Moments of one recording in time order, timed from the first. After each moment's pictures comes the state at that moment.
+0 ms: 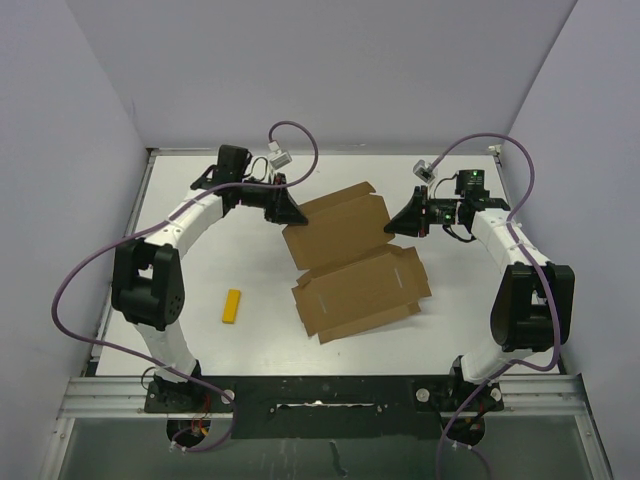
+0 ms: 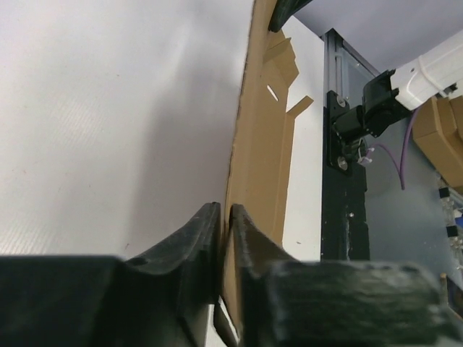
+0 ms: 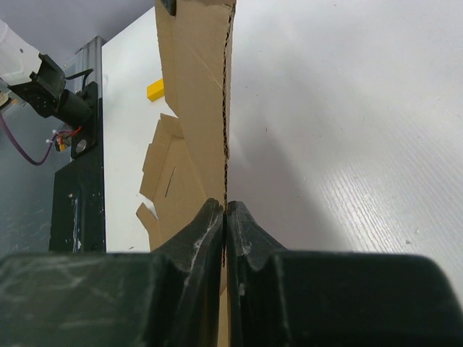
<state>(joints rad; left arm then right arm) -0.28 1.82 1.45 -0.38 1.19 0.08 0.00 1.60 1.18 -0.49 -1.29 -0.43</state>
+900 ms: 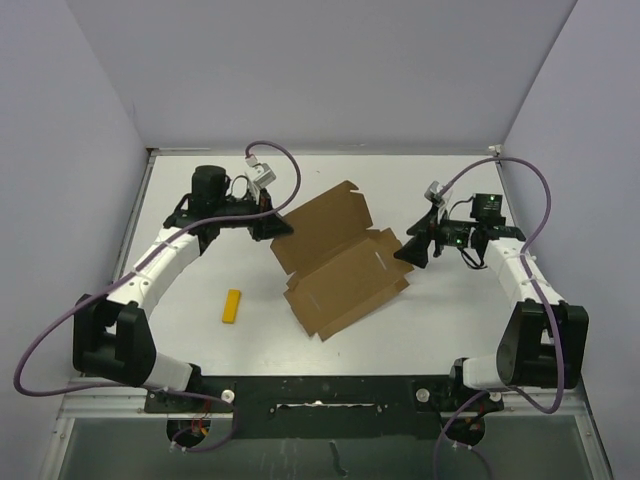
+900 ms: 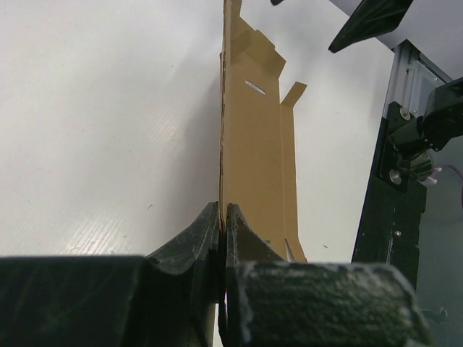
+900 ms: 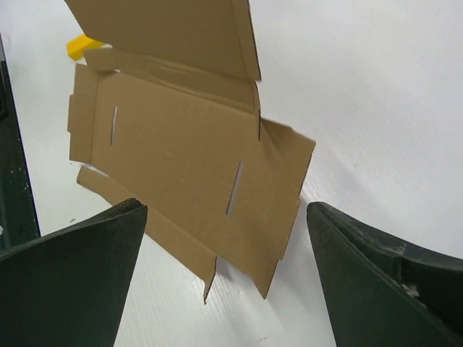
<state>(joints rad) -0.28 1.45 1.11 -0.22 0.94 0.03 -0.09 1.37 0.96 -0.45 -1.12 -0.55</state>
